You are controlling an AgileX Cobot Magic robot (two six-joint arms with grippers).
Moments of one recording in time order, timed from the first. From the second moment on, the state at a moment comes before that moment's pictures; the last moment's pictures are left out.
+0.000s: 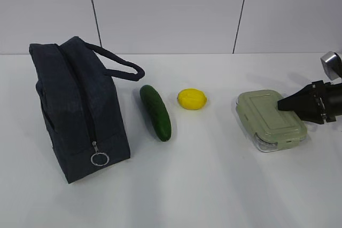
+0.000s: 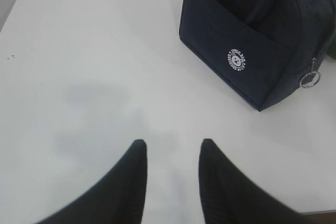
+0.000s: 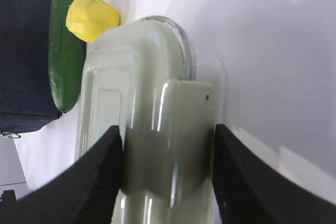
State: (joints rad) left arm -0.03 0.01 -0.52 -0.03 1.11 0.01; right arm -0.42 2.27 -1.34 1.17 1.20 -1.25
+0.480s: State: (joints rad) left arm -0.03 0.01 -0.52 -0.03 1.11 0.01; right arm -0.42 2.27 -1.34 1.17 1.20 -1.23
